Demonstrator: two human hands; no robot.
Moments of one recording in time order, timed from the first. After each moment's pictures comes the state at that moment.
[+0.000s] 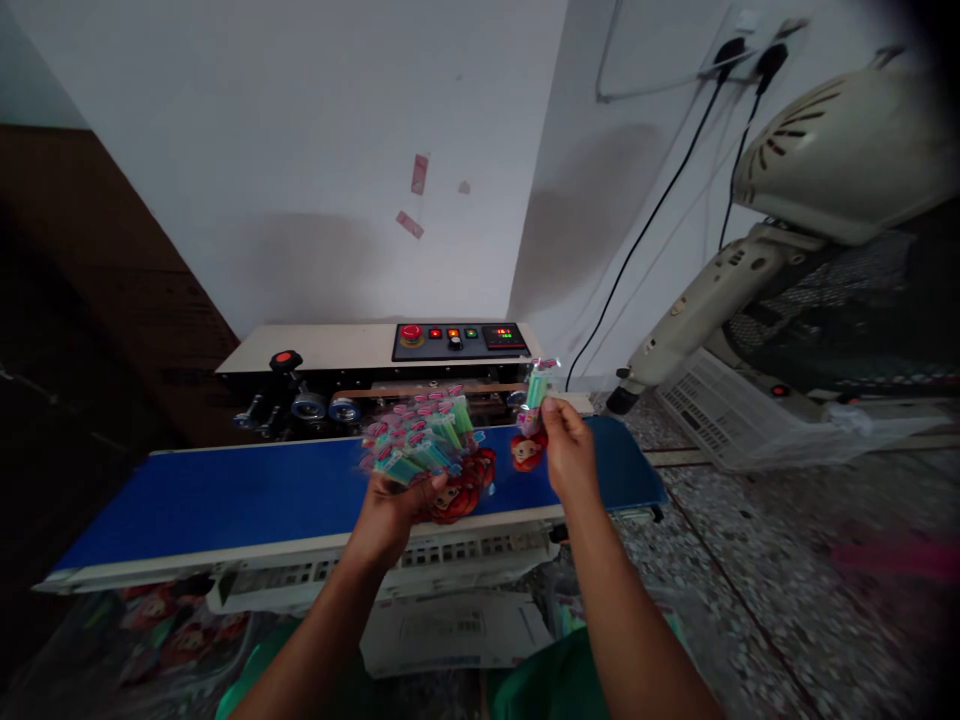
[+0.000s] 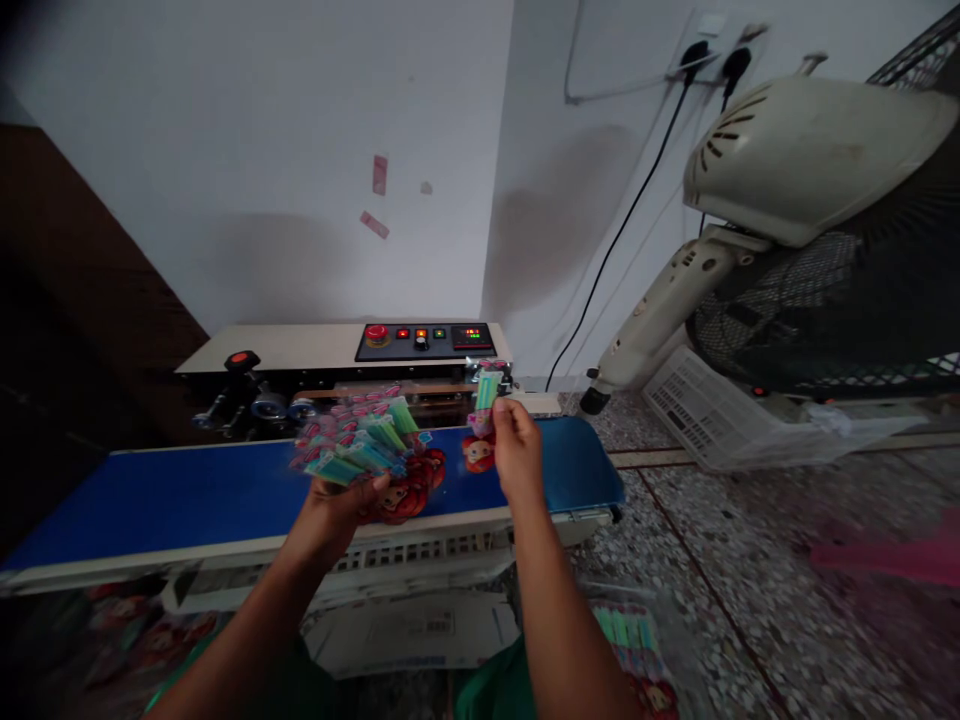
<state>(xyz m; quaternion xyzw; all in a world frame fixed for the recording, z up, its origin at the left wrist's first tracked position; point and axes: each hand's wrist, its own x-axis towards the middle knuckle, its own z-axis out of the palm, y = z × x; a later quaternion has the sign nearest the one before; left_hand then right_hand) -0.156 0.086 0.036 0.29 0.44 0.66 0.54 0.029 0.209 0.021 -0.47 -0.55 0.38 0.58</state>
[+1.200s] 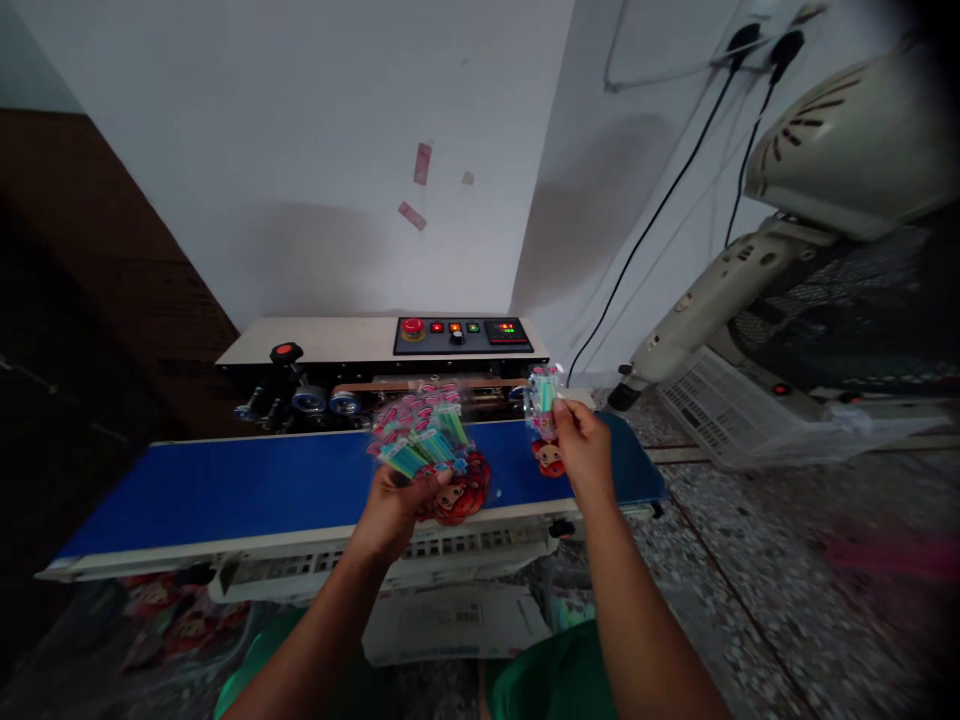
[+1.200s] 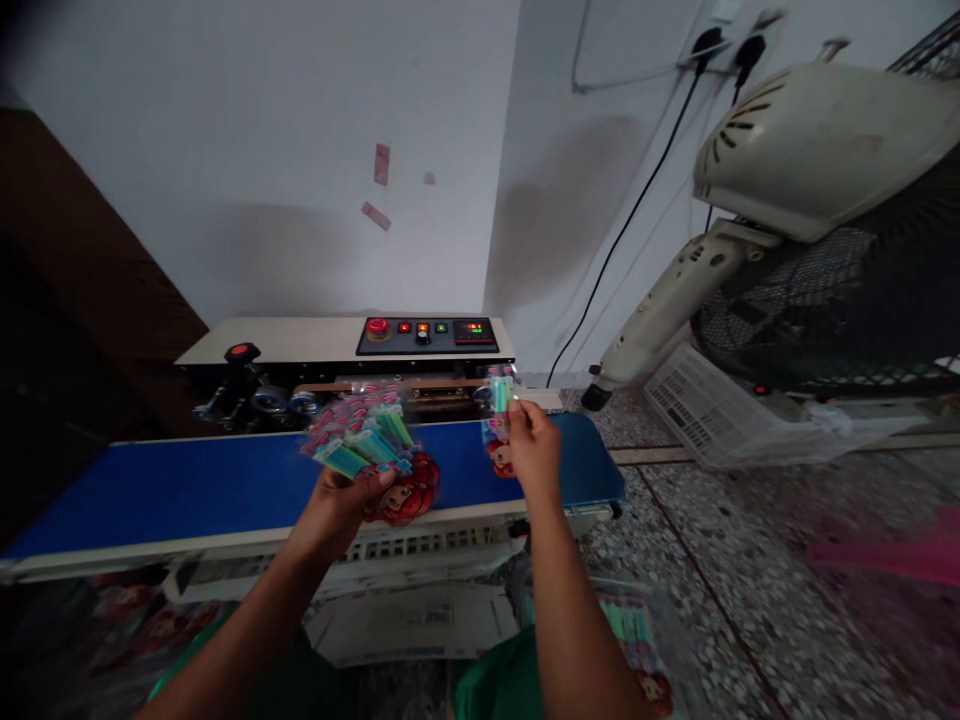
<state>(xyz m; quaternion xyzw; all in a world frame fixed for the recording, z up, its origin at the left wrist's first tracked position) -0.156 0.088 0.032 0.30 0.46 0.64 0.54 0.051 0.211 0.023 -0.54 -0.60 0.27 0.52</state>
